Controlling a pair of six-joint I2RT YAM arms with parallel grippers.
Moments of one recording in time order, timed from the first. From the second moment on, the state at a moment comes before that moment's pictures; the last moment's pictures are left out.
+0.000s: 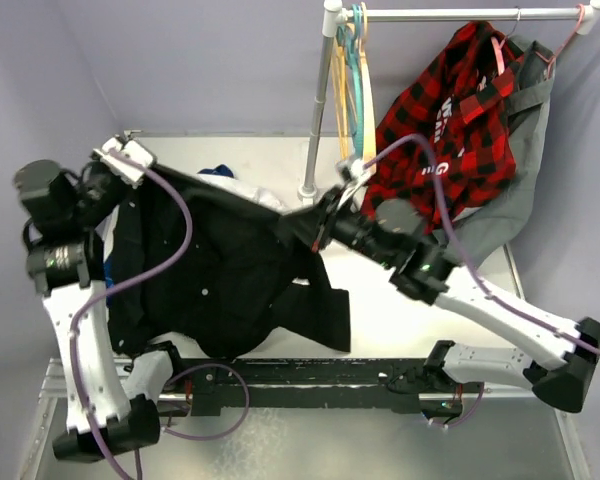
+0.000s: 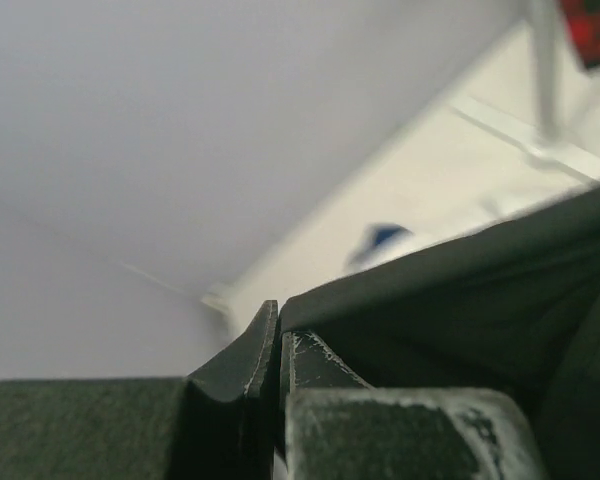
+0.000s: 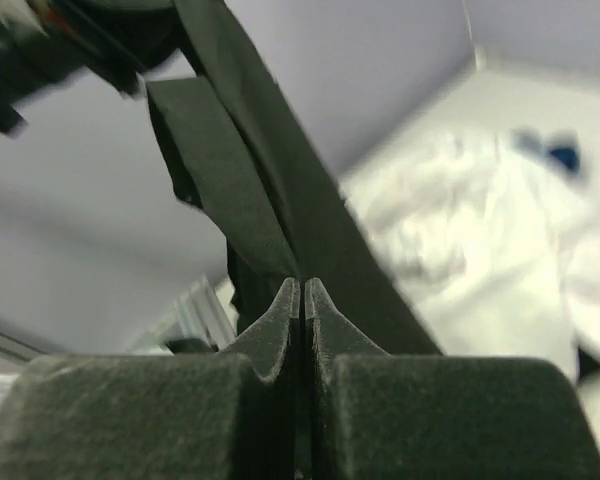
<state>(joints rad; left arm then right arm) 0.28 0.92 1.45 -0.53 0.63 0.66 0.93 1.10 1.22 0.01 -0.05 0.43</state>
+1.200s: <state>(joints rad) 0.19 1.58 1.31 -0.29 0.61 0.40 0.70 1.61 0.80 0.76 -0.10 0.74</state>
